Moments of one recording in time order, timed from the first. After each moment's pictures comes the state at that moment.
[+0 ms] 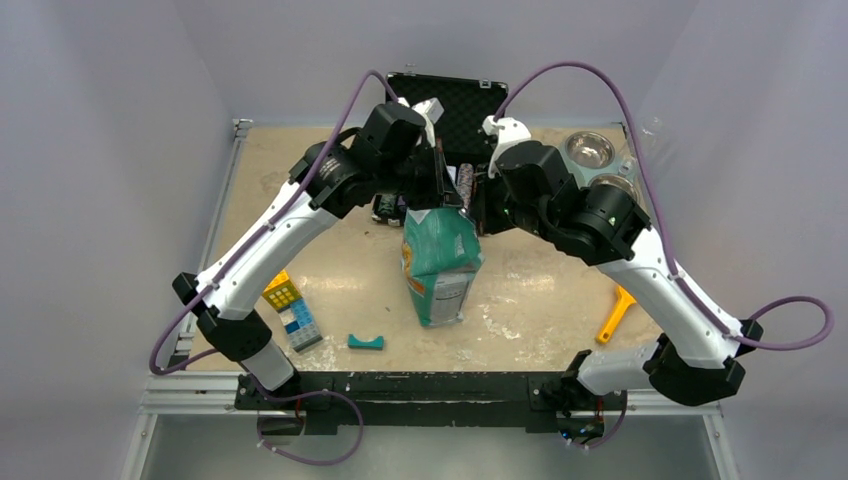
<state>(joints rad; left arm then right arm) -0.83 1.64 2.06 -1.05 0.11 -0.80 0.88 1.32 1.80 -1.09 0.30 0.43</state>
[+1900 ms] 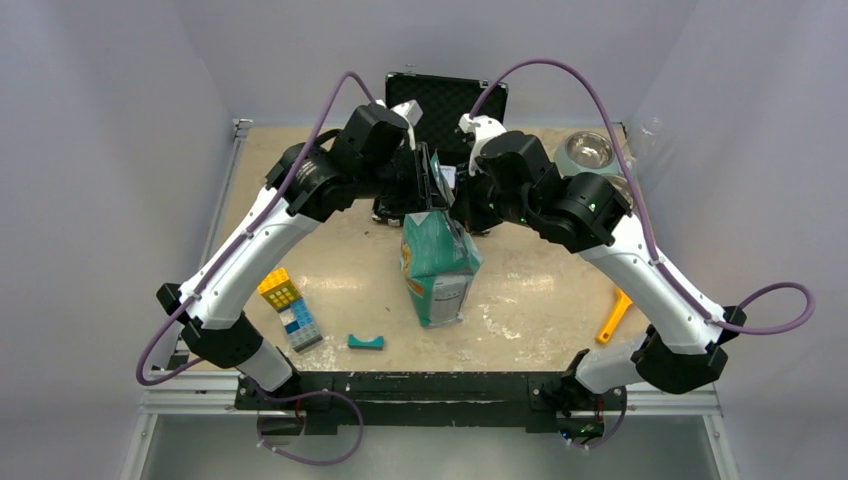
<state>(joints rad) -0.83 1.59 2.07 -1.17 0.05 -0.81 0.89 1.40 1.86 -1.09 0.16 0.40</state>
